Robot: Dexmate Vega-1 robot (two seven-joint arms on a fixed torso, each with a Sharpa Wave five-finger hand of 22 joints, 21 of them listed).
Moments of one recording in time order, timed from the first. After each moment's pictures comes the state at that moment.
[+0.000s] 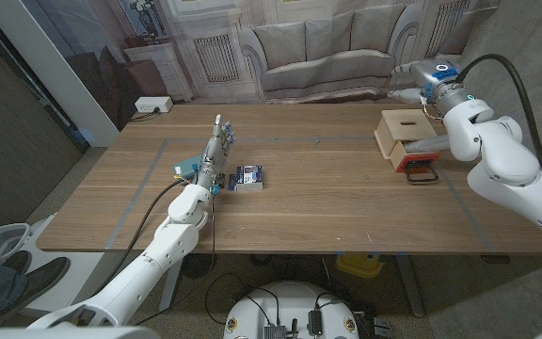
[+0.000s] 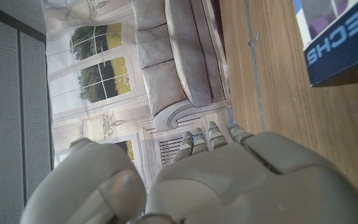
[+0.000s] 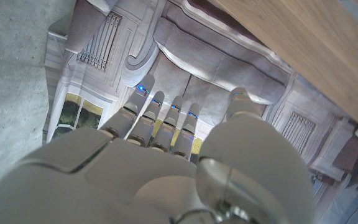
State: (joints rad) left arm 0.94 0.43 0.37 -1.37 -0.68 -0.39 0.01; left_hand 0.50 0.07 -0.21 0.11 0.34 -0.02 0.03 0.20 0.18 -0.03 -0.03 0.20 0.19 -0.10 -0.01 0.19 0.18 -0.17 0.02 0.20 0.18; right arm -0.99 -0.96 -0.20 -2.14 -0.85 -0.53 0.12; right_hand 0.73 0.02 0.23 -0.05 0.26 0.48 -0.18 0.21 0.21 0.51 -0.11 0.25 0.20 0.44 -0.05 0.21 0.21 0.42 -0.04 0.53 0.18
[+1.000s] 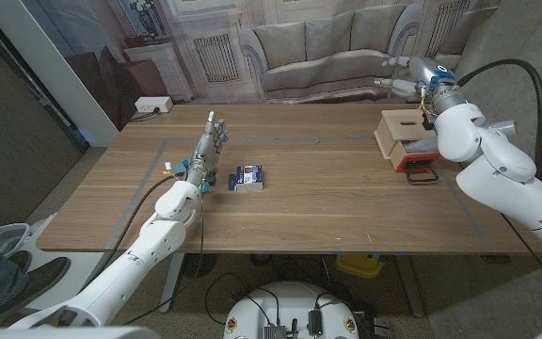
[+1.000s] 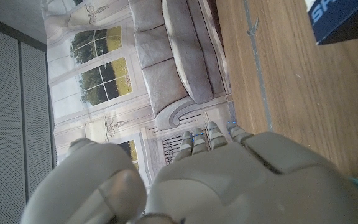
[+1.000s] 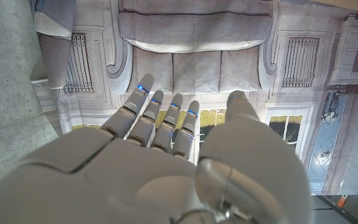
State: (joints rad) left arm 0.95 0.50 0.34 -1.42 -0.69 -0.35 -0.01; left_hand 0.50 0.08 -0.22 0.11 0.34 -0.02 0.03 0.20 0.18 -0.03 -0.03 0.20 0.19 -0.10 0.00 0.19 0.18 -0.17 0.02 0.20 0.18; right arm -0.98 -0.93 -0.22 -2.22 -0.44 -0.61 -0.10; right_hand 0.71 0.03 0.22 -0.04 0.26 0.52 -0.17 0.22 0.21 0.53 -0.10 0.25 0.19 0.45 -0.04 0.21 0.20 0.42 -0.04 0.52 0.18
